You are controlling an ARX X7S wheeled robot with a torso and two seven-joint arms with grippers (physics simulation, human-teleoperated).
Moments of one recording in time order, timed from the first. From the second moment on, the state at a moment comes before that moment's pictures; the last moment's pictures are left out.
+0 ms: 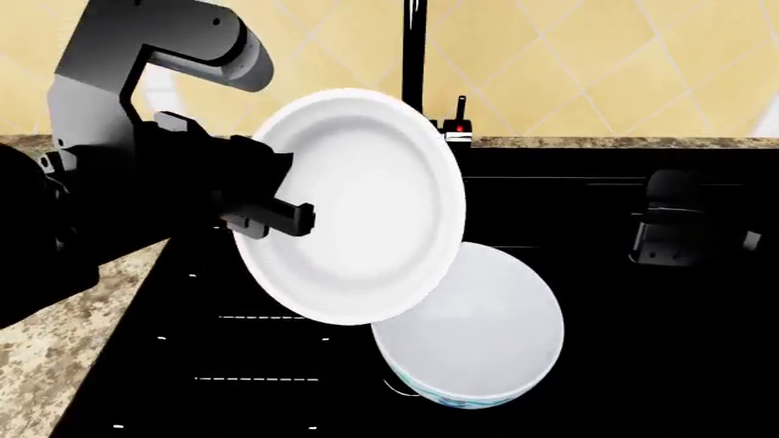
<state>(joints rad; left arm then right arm) -1.65 -0.89 0.96 0.36 -2.18 -0.87 -0.91 1.82 1.32 -1.26 -0.70 2.25 0.48 1.30</state>
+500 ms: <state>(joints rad) -1.72 -0.78 1.01 0.28 -2.22 -0.93 -0.91 1.78 1.31 -1.27 -0.68 2.21 0.48 1.29</state>
